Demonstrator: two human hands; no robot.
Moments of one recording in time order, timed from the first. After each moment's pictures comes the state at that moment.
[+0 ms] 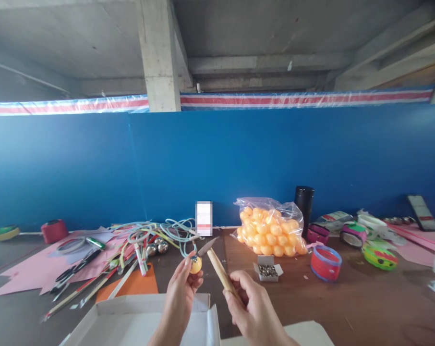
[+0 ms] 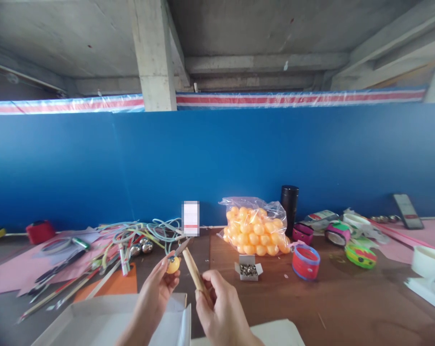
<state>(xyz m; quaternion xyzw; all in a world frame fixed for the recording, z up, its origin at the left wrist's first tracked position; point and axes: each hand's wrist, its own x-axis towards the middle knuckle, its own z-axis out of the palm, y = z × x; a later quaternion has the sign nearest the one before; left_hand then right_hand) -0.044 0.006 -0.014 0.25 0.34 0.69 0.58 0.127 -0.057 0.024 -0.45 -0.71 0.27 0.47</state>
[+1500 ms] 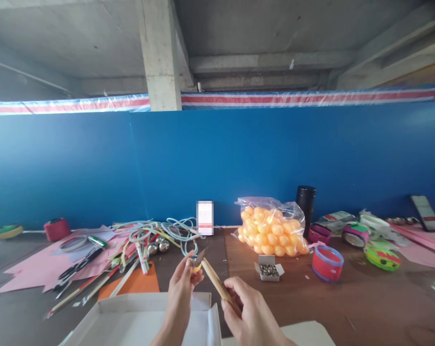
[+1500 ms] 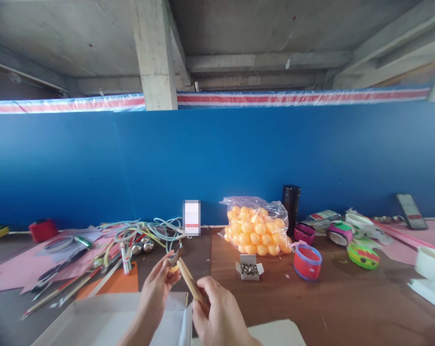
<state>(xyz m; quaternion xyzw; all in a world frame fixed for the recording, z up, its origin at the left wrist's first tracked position) -0.043 0.007 -0.022 0.30 0.40 0.70 0.51 0.129 -0.056 0.018 -0.45 -0.78 0.20 0.39</state>
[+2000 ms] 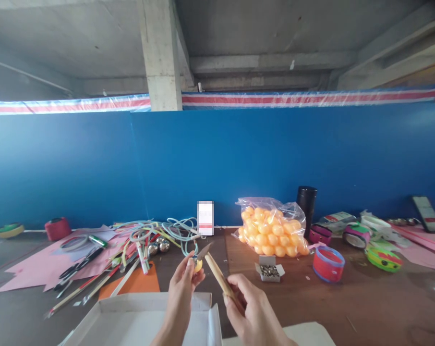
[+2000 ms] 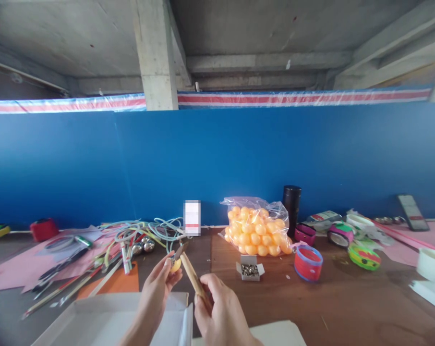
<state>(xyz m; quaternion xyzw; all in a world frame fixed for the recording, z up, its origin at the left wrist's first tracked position) -0.044 0.009 -0.022 0.28 0.40 0.70 0.52 0.129 -0.055 0.015 -0.46 -0.76 0.19 0.41</state>
